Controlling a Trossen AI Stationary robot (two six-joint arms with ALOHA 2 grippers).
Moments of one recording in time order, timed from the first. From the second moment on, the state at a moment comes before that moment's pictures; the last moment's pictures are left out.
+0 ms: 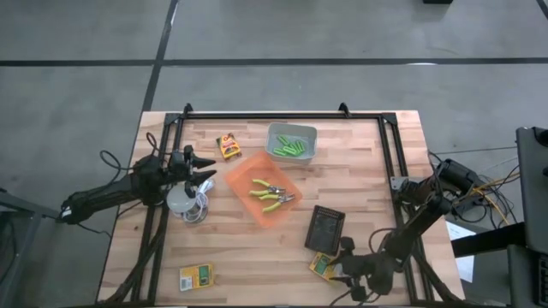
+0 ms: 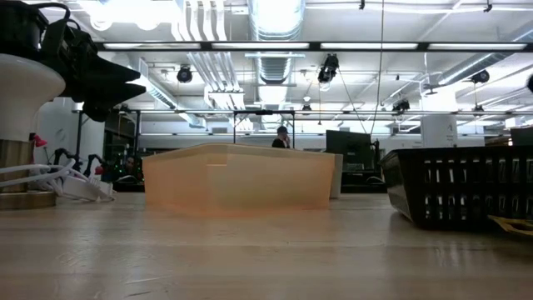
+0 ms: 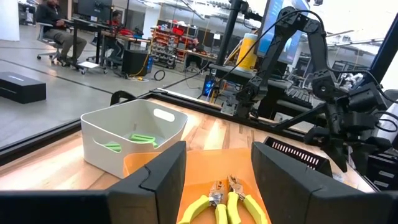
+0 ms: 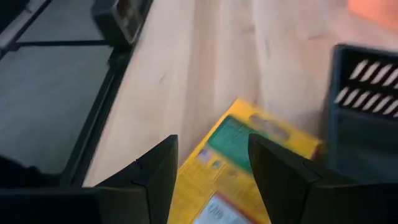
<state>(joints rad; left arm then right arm) 0.32 0.06 0.01 0.03 0.11 -0.24 0.98 1.70 0.70 0.22 0.61 0.71</state>
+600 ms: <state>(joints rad) 0.32 0.05 0.01 0.03 0.11 -0.24 1.05 1.66 0.70 -0.06 0.63 0.99</state>
